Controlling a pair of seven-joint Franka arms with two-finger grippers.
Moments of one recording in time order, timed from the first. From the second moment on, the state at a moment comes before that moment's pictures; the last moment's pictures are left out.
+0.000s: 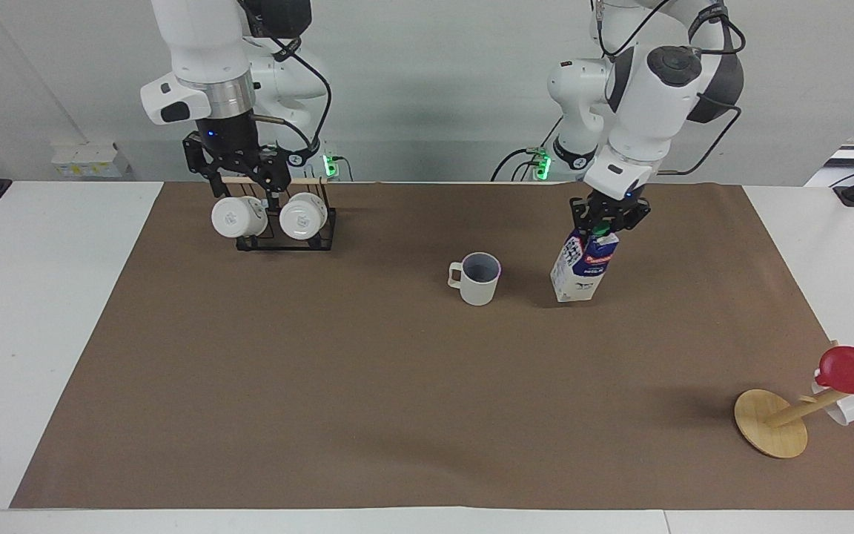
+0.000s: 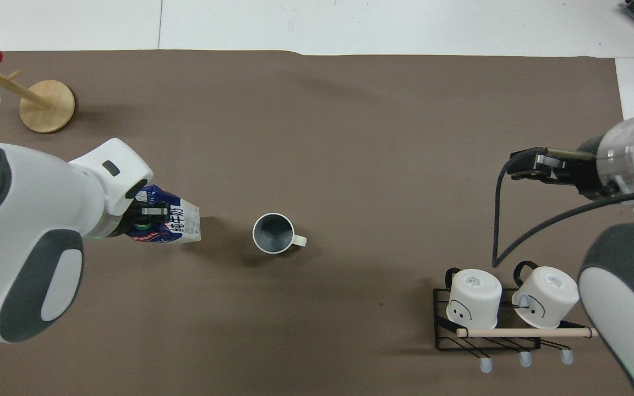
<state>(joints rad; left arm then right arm) -0.09 -0.13 -0.25 -2.02 -0.03 1.94 -0.28 0.01 -0.07 0.14 -1.64 -0.09 1.67 0.37</state>
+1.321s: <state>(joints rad) -0.18 -0.09 -0.24 -2.10 -0.04 2.06 -0.39 -0.07 0.00 0.14 -1.45 -0.08 1.46 0.15</state>
